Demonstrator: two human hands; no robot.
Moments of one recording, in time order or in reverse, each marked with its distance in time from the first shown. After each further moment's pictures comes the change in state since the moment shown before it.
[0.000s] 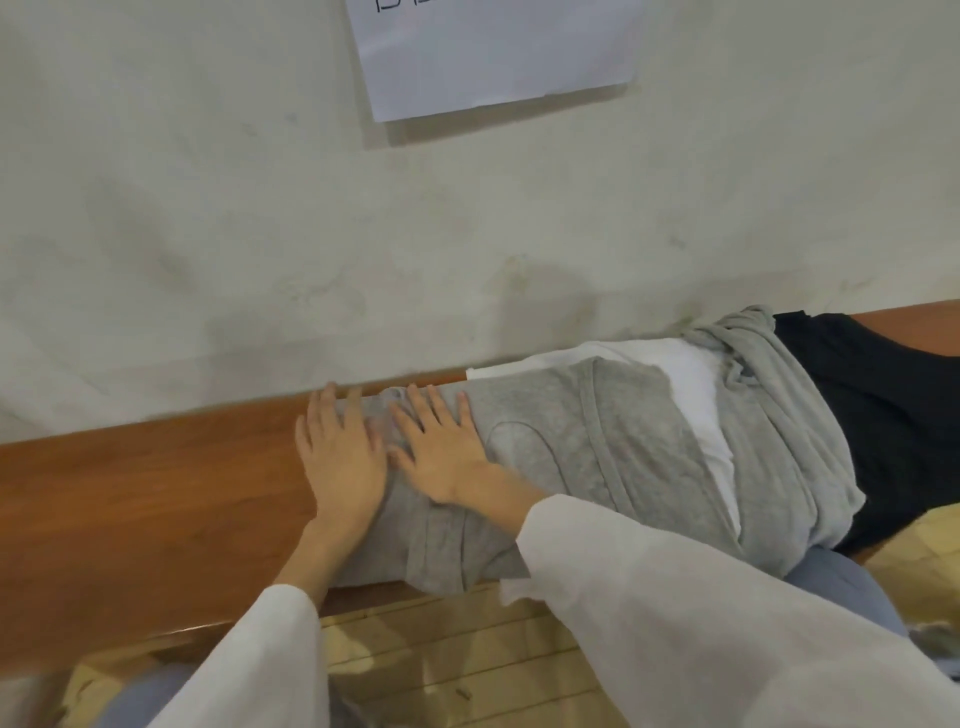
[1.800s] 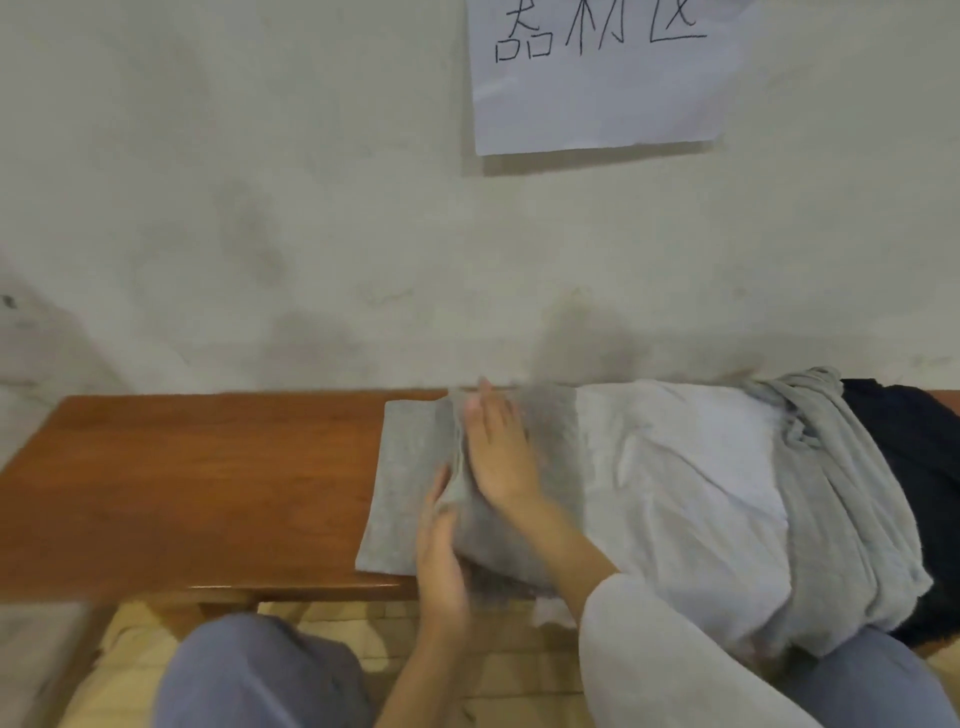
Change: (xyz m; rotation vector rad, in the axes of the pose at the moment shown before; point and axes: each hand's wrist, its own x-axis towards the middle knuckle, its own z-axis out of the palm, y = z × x) left_hand -0.100 0.069 -0.058 -1.562 -0.161 -0.790; right_hand -0.026 -0.022 -0.028 0.522 0.285 0.214
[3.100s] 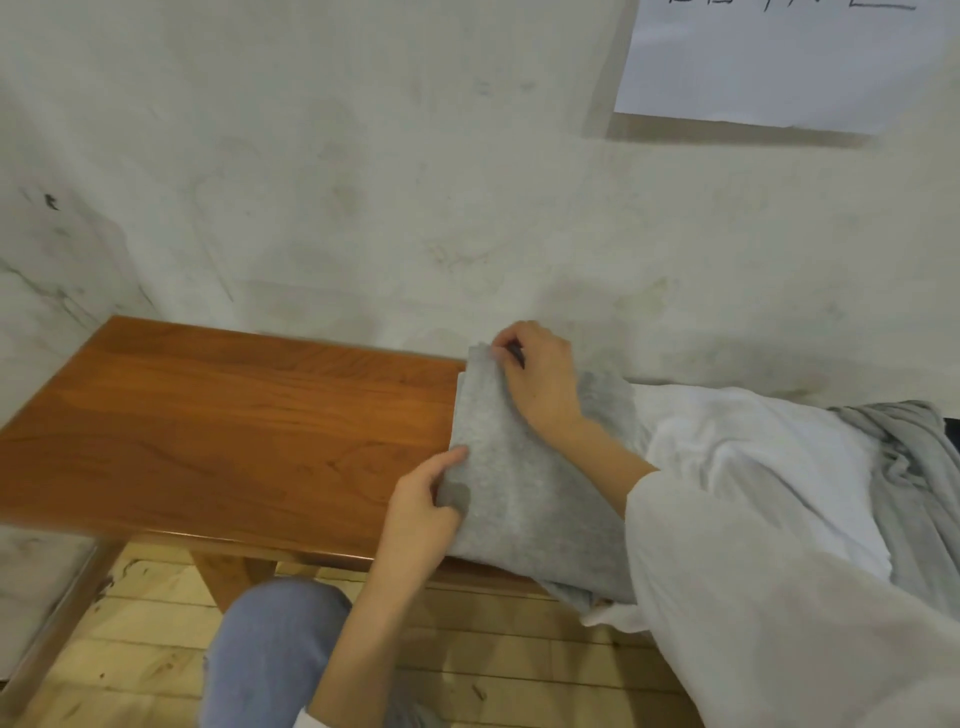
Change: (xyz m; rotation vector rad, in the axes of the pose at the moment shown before) left_hand 0.054 0.049 -0.097 0.654 -0.150 0.126; right_hand 0.077 -0.037 0.038 -0.058 0.217 -0.362
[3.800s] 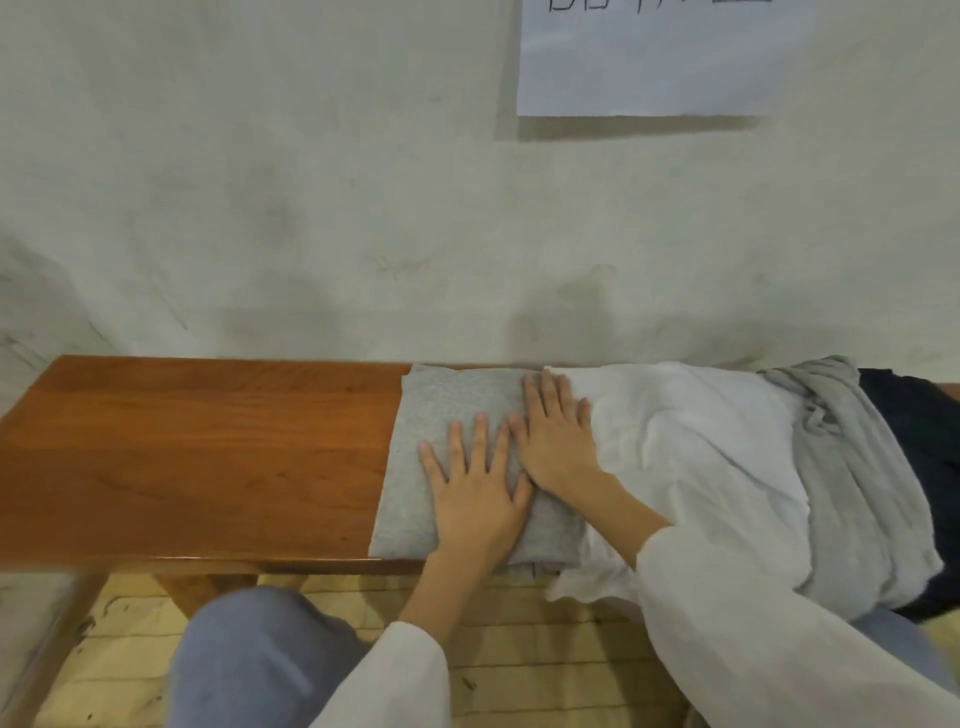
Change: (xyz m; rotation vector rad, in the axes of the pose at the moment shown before) left_hand 0.021 -0.007 0.108 1.095 -0.052 0.255; right_hand -0.083 0.062 -0.045 -0.486 -0.457 0.322
